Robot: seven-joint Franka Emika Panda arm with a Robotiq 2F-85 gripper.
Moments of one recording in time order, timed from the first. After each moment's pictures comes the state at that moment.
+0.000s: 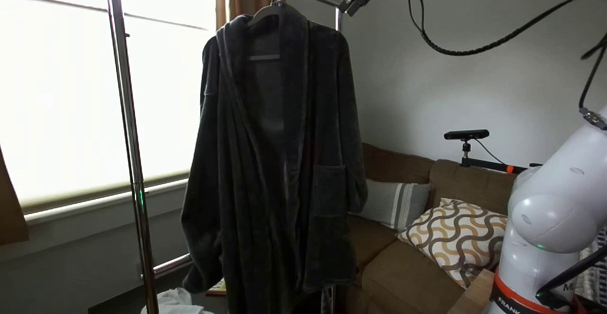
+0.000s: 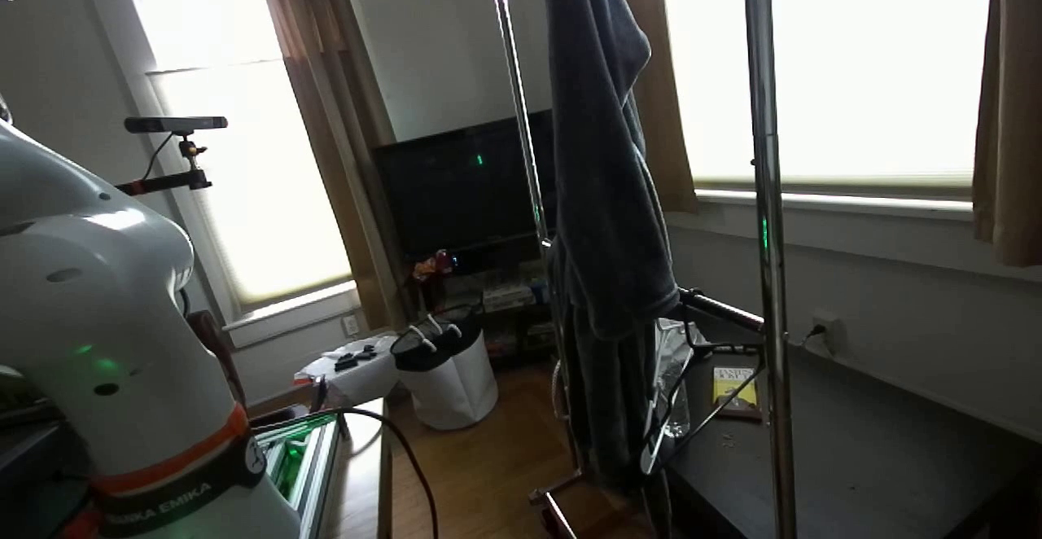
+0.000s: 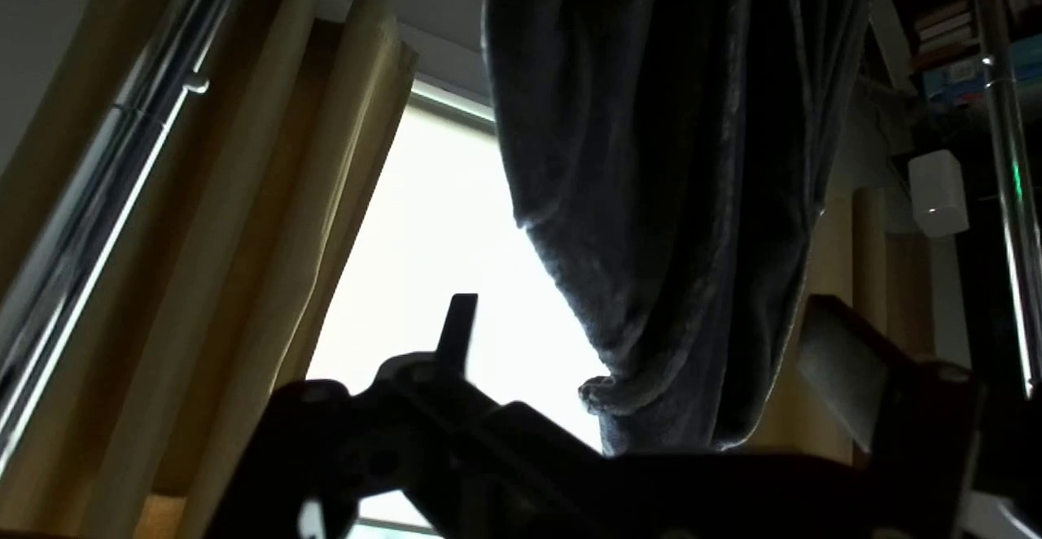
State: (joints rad) arm 0.18 -0.54 -0.09 -1.69 0.16 1.97 -0.50
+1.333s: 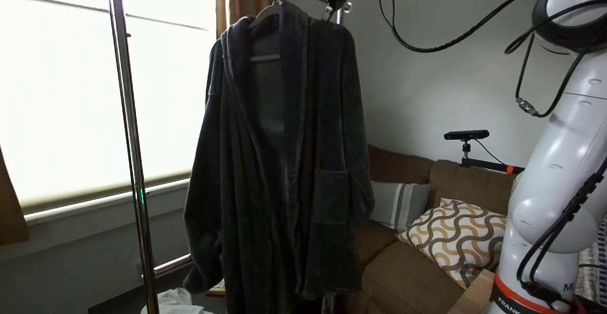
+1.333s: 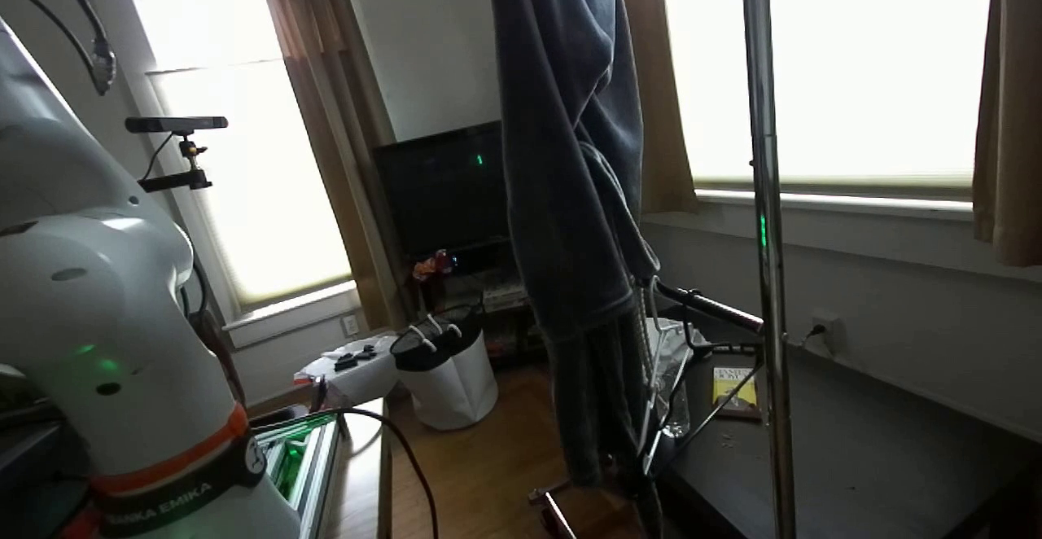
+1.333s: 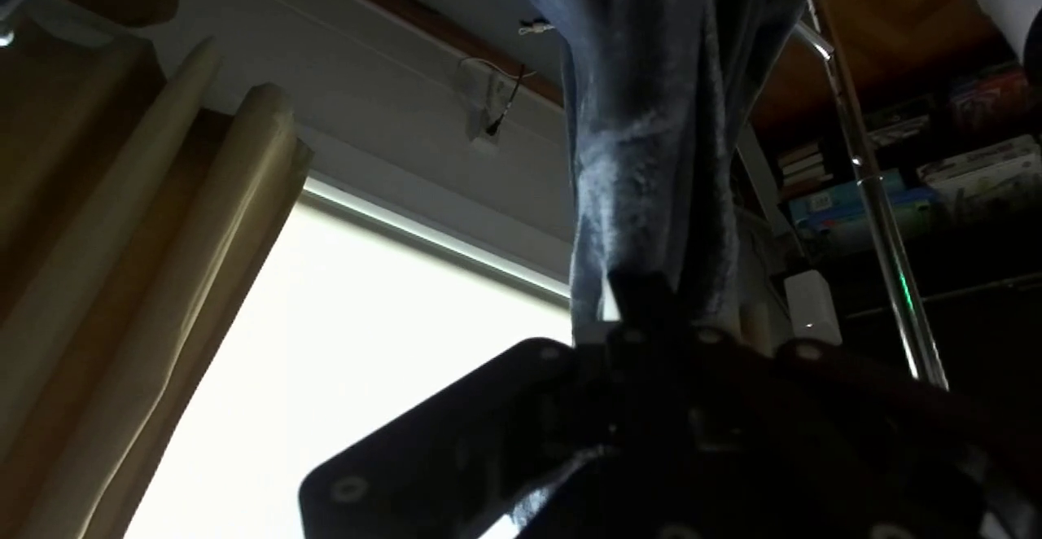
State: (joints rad) arm 0.19 -0.25 -0.07 -1.28 0.19 1.61 -0.52
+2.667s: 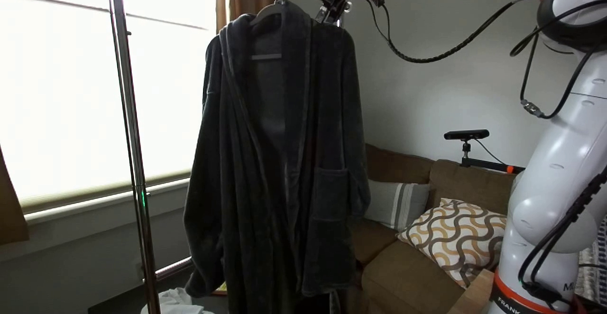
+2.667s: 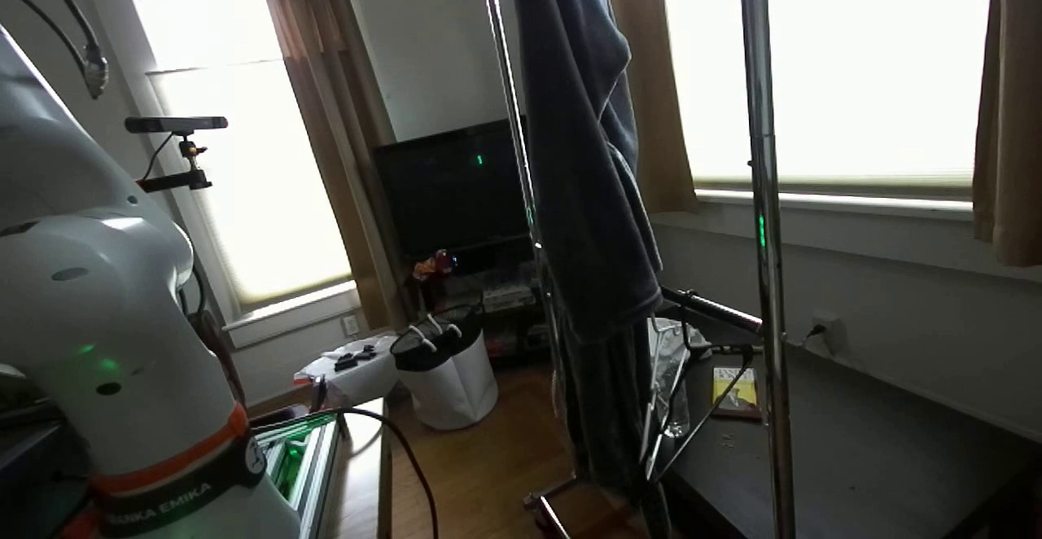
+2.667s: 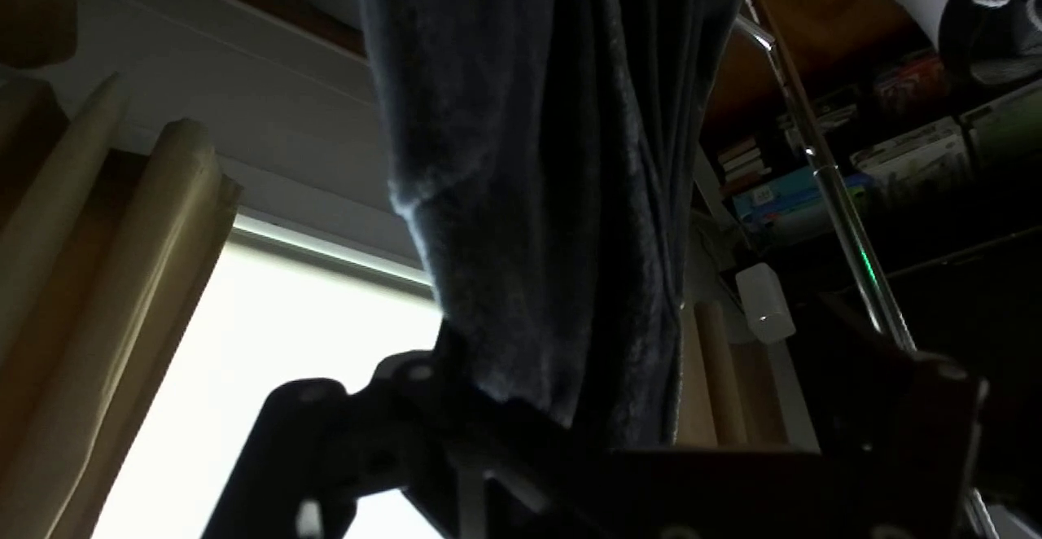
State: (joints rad) arm 0.19 -0.26 -0.07 -1.38 0.27 1.63 -0.49
